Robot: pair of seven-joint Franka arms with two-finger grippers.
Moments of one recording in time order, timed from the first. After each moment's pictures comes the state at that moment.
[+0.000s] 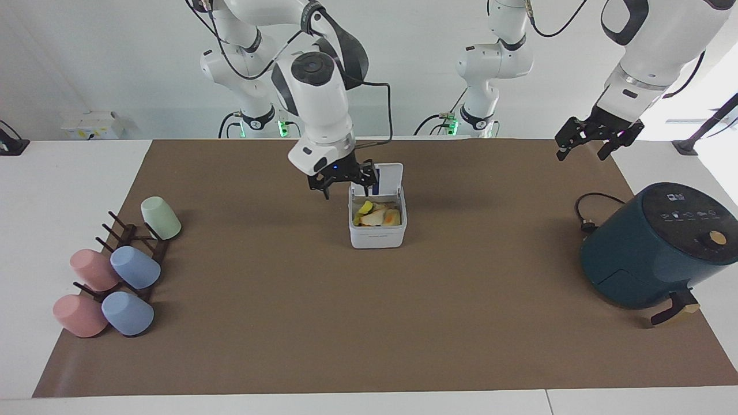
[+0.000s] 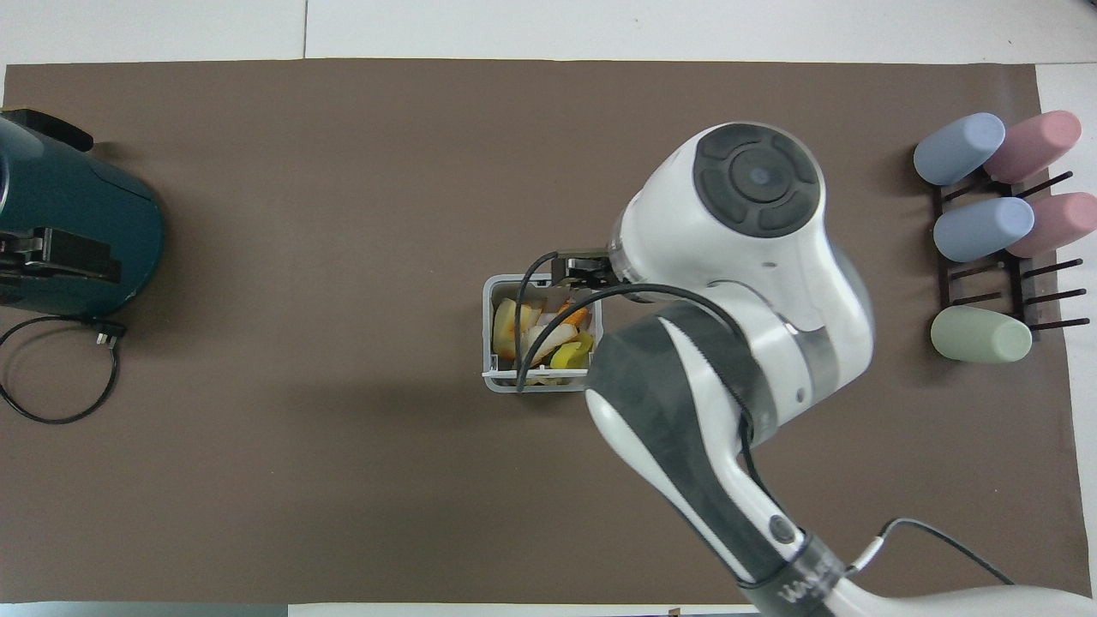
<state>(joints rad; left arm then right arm) -0.04 -0.05 0.00 -1.64 -0.02 1.59 0.02 0.39 0.19 0.06 -1.62 0.09 1.85 0.50</state>
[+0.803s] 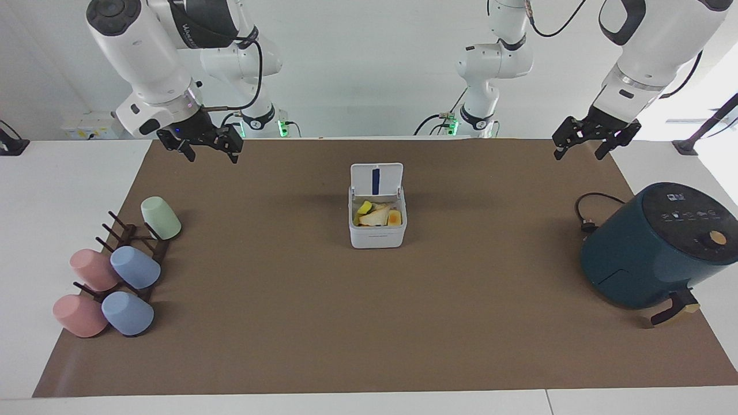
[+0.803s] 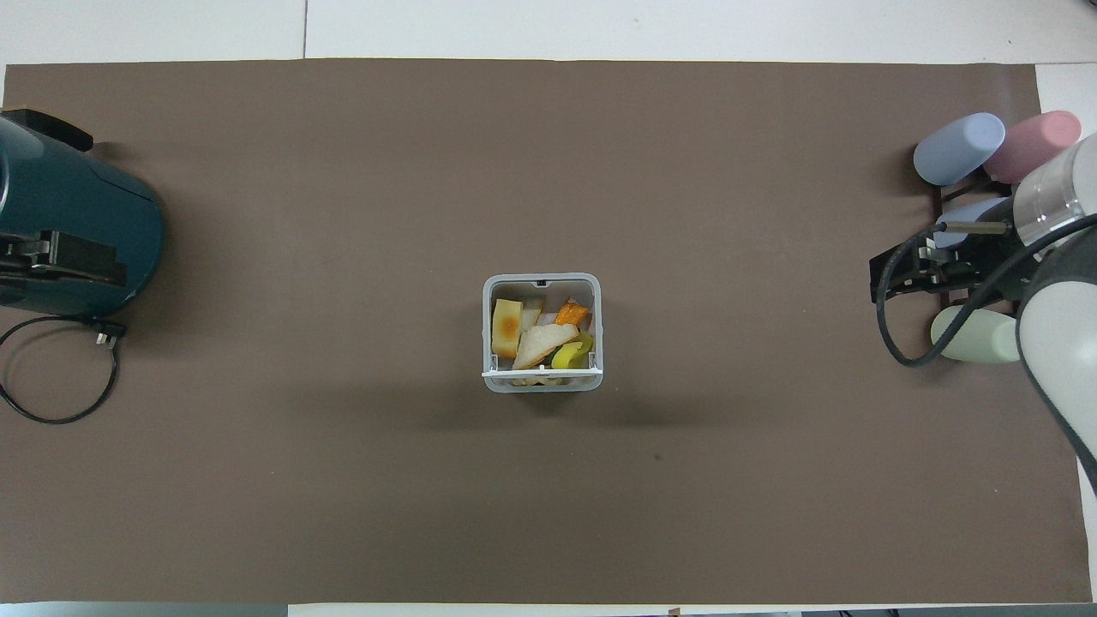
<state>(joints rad) -0.05 -0.05 0.00 -1.64 -0.02 1.58 0.02 0.08 0.00 0.01 -1.63 0.02 1.49 0.16</state>
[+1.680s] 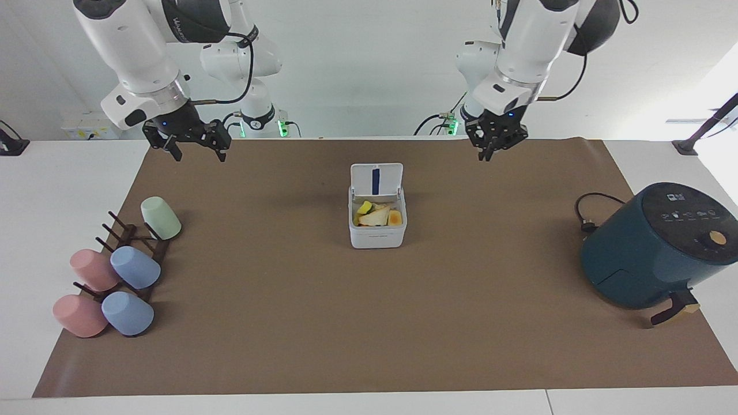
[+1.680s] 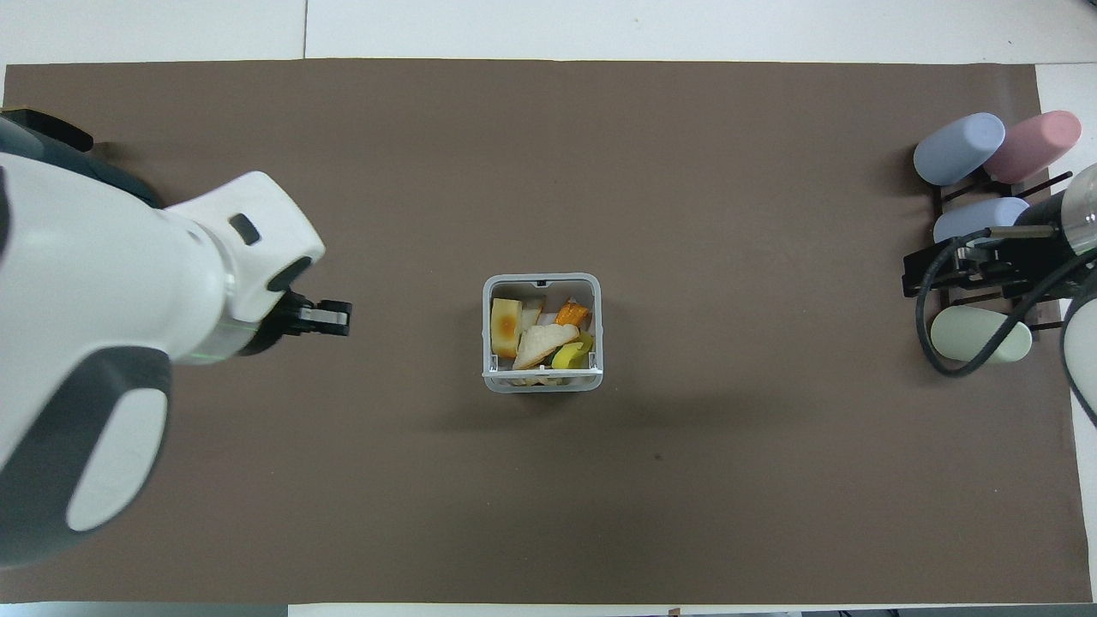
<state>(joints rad) -0.45 -0.12 -0.03 -1.81 -0.03 1.74 -0.29 0.06 -0.03 -0.03 -1.65 0.00 1.54 0.08</state>
